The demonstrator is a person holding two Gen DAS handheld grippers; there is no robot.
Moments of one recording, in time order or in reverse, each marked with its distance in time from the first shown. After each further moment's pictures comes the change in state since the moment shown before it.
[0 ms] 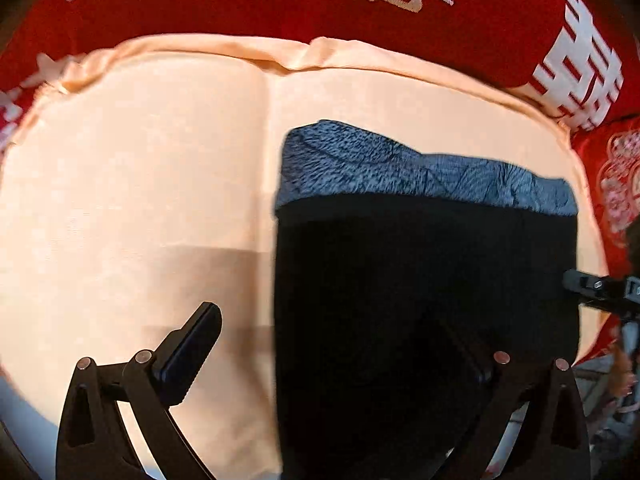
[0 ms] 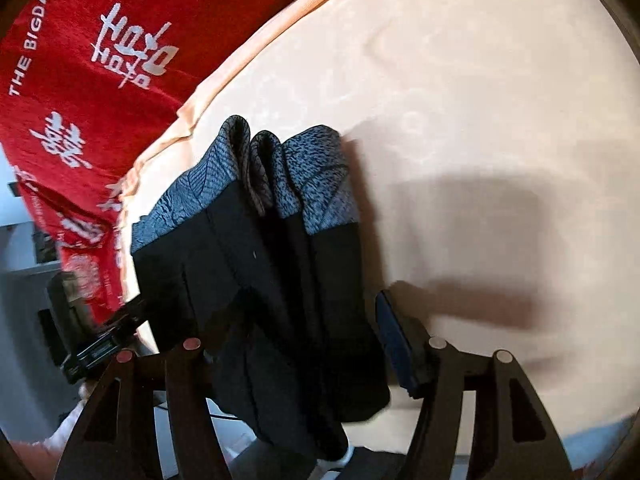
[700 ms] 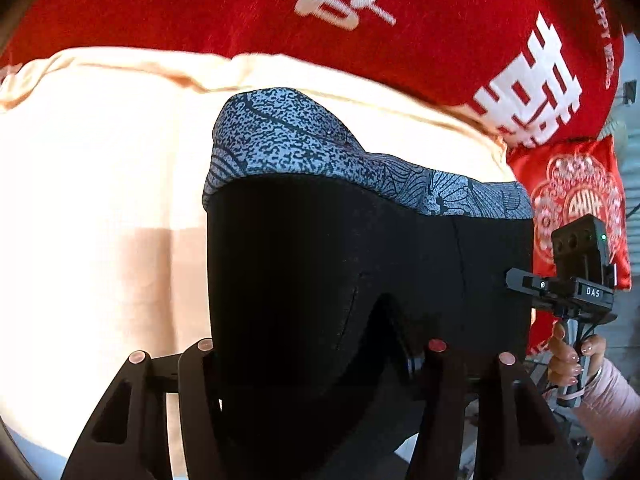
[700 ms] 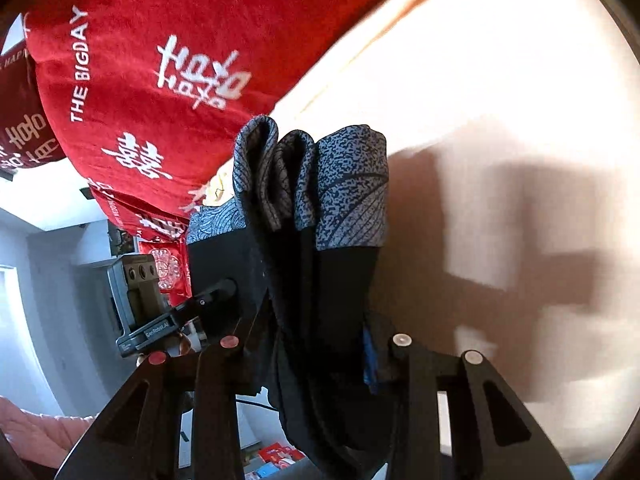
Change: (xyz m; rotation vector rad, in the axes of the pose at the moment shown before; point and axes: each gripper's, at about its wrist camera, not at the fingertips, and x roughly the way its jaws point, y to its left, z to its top) left arm -0.006 -0.032 0.053 -0.019 0.072 -0.294; right arm -0.017 0.006 0.032 -0.001 0.062 0.341
